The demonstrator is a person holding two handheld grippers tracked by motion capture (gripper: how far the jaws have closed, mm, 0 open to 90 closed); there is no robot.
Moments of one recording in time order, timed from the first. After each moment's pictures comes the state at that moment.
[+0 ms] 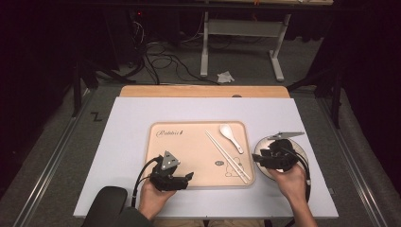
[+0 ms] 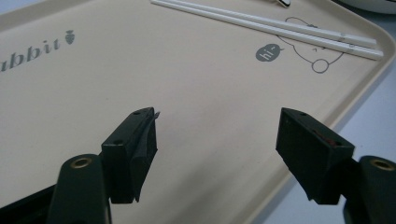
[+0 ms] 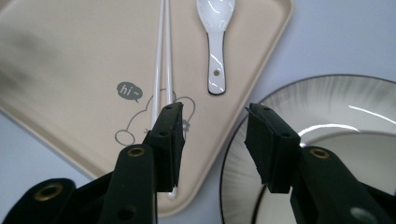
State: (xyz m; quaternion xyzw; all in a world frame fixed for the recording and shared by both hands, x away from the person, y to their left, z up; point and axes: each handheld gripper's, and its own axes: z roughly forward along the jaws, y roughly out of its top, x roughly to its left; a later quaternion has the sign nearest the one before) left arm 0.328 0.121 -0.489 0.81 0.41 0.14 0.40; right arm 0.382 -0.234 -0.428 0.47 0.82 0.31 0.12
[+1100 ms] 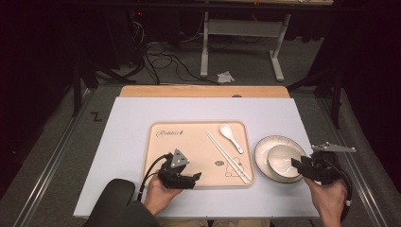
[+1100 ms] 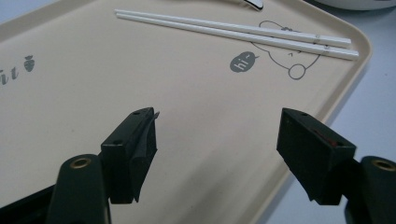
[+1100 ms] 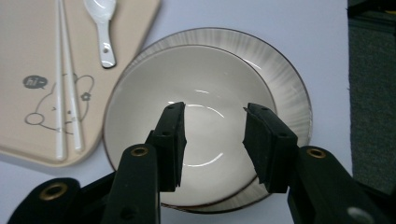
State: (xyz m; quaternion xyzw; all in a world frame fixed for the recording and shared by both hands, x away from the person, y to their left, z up) left arm 0.337 0.104 -0.485 0.83 0.37 0.13 0.40; right arm 0.342 -0.322 -0.414 0.56 0.75 0.28 0.20
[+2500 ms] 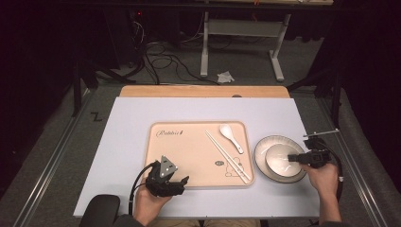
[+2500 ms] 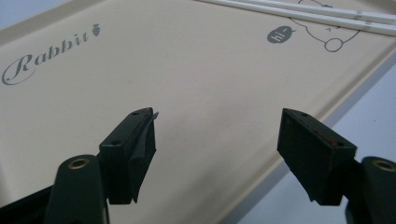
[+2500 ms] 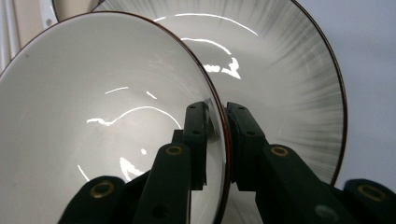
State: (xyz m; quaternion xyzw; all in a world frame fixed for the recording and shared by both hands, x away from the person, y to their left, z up) left arm 0.307 0.130 -0.485 0.81 0.41 0.19 0.36; right arm 0.420 -0.347 -0.458 0.58 0.77 0.24 0.05
